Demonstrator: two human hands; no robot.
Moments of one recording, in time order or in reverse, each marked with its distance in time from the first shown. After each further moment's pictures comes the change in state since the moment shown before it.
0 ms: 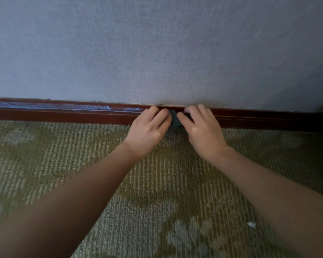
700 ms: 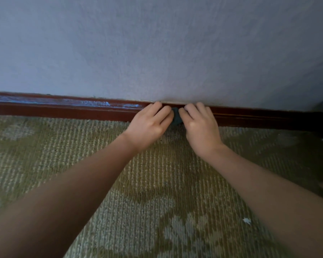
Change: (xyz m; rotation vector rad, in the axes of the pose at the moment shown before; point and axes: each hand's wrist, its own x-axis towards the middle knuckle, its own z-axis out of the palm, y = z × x) left_hand 0.009 -0.003 0.001 0.033 0.005 0.110; right_hand 0.001 -0.004 0.000 -0.008 0.006 0.080
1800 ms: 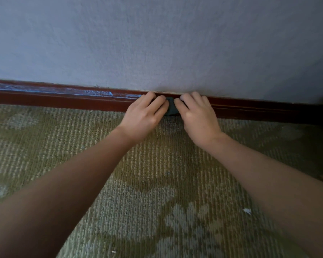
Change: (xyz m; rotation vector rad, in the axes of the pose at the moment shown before) left_hand -0.017 -0.004 -0.003 0.039 0.045 -0.074; right_hand 0.006 -0.008 -0.001 0.004 -0.024 -0.091
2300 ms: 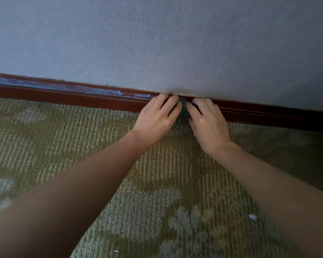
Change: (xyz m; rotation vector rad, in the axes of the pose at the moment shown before) left_hand 0.002 0.014 0.004 0.027 -0.003 -0.096; right_hand -0.012 0.001 0.009 0.023 0.034 0.086
